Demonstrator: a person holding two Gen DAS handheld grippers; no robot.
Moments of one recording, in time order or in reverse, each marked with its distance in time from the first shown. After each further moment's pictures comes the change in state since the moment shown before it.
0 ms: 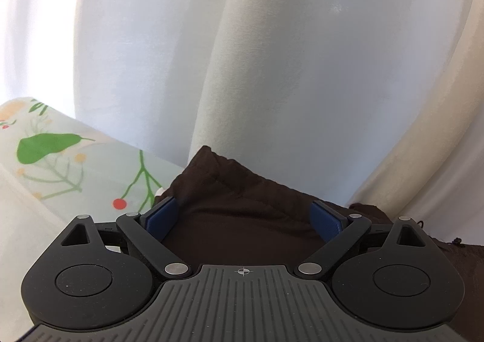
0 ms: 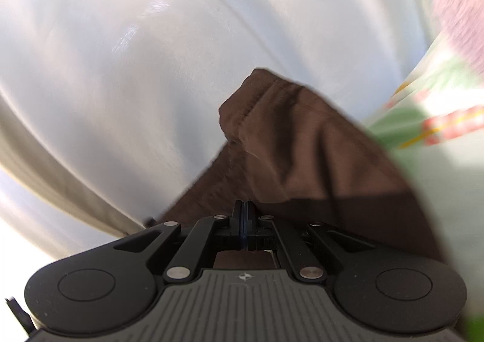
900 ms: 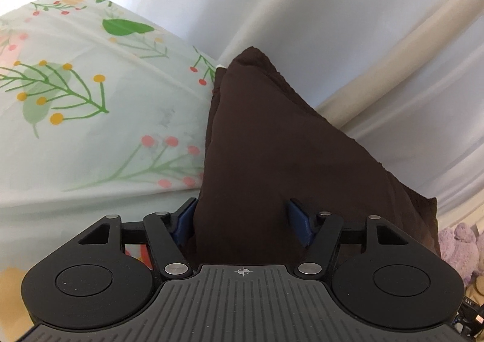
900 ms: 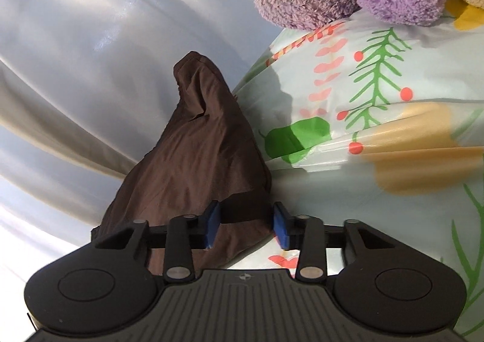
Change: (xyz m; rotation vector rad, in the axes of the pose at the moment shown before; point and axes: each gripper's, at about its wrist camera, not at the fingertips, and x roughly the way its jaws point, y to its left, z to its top) left arm -0.145 0.084 -0.048 -0.181 0.267 -0.243; right arm -0.146 -0.082 -0.070 0.211 0.120 0.094
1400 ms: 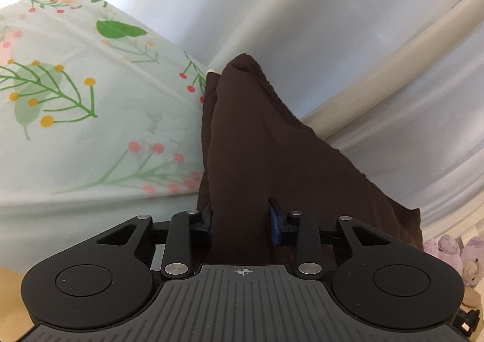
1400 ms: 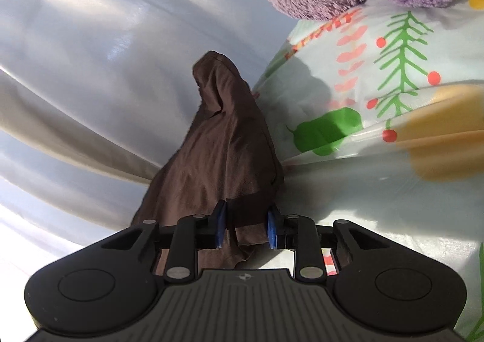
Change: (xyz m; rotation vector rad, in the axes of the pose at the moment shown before) left arm -0.011 -0.006 0.008 -0.042 -0.020 -0.055; right arm -0.005 0.015 0.000 0.044 -0.008 0.117
